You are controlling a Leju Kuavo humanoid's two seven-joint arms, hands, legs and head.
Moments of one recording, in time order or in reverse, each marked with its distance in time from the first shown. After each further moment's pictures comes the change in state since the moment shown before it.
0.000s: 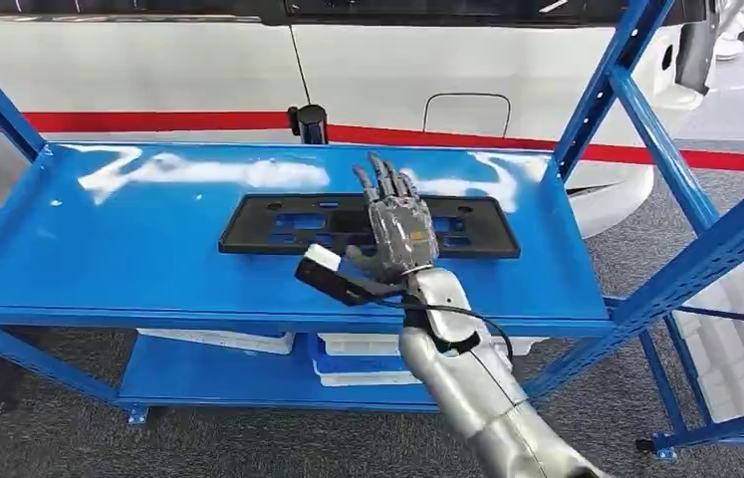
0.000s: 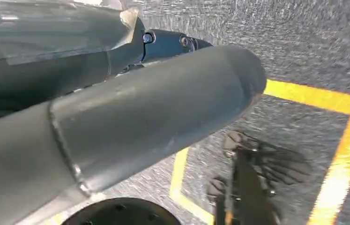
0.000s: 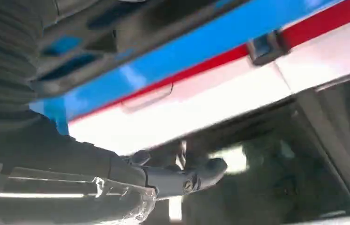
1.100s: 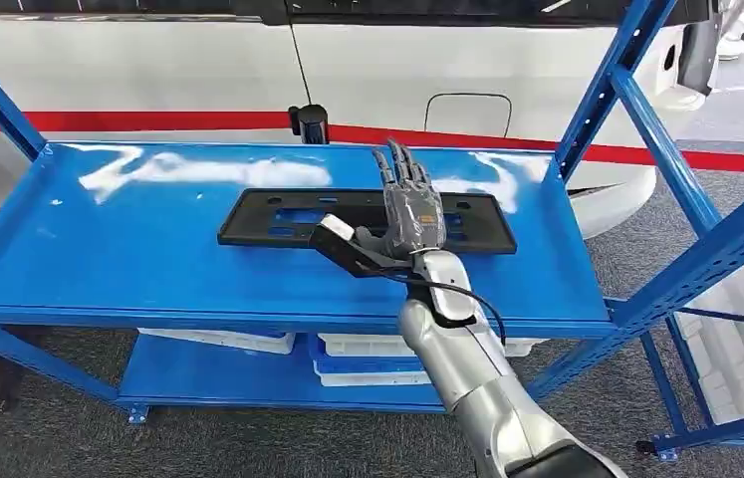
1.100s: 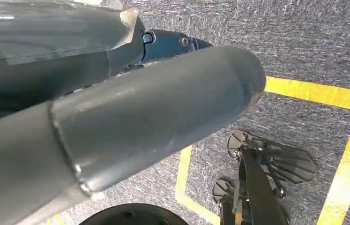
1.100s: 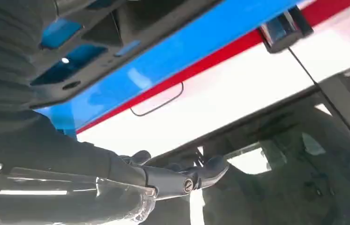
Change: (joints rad) left arm 0.018 0.003 0.047 0.000 -0.077 -0.036 -0.007; right arm -0.045 0.084 -0.223 0.110 0.019 -0.016 -0.091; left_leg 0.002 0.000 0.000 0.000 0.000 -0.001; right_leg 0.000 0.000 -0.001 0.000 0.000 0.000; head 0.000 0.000
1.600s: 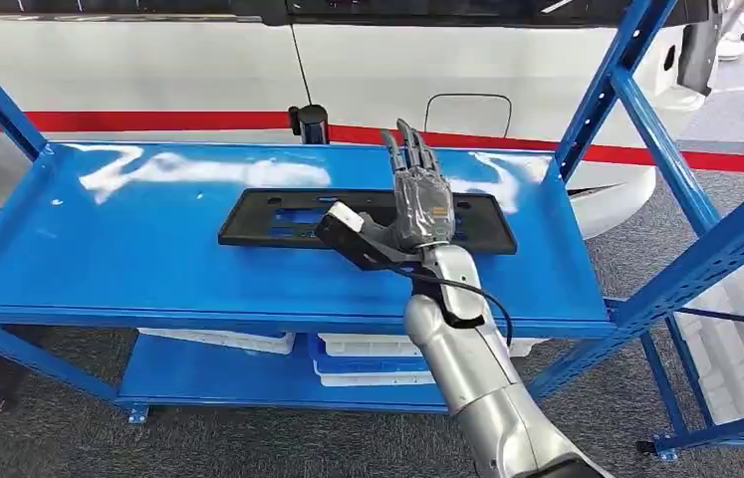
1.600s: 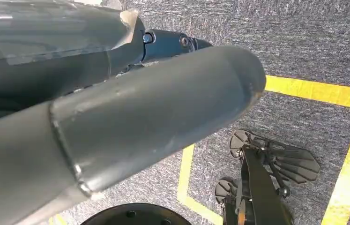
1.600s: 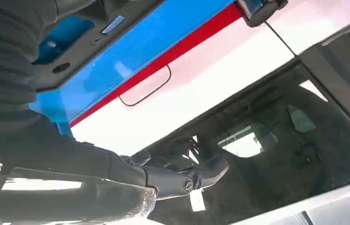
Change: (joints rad) left arm 0.000 0.000 0.000 0.000 -0.009 0.000 0.006; right arm 0.044 -0.004 -0.011 -0.154 -0.037 0.033 -0.022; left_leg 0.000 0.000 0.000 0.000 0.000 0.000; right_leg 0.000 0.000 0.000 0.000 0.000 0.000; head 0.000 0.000
